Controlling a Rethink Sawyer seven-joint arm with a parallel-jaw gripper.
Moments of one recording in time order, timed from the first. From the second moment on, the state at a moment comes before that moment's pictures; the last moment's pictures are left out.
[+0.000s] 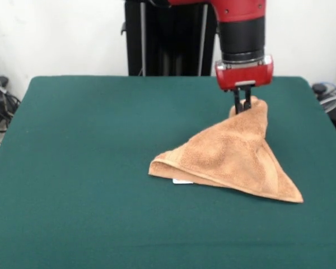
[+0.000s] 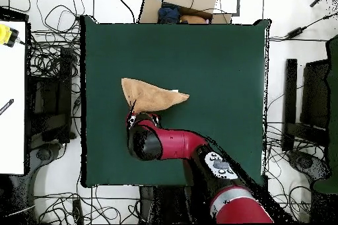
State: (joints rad) arm -0.36 -0.66 0.28 2.05 -0.15 -0.03 1.74
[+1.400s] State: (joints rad) arm -0.33 -0.66 0.29 2.07 -0.07 0.00 1.74
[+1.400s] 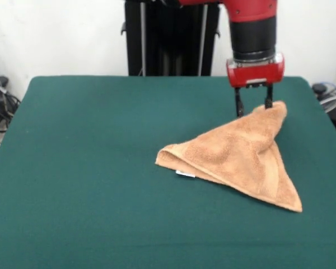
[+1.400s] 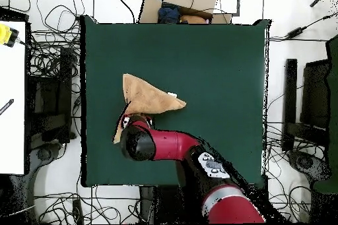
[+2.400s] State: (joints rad) arm -0.41 -0.92 0.31 2.09 0.03 0.29 1.74
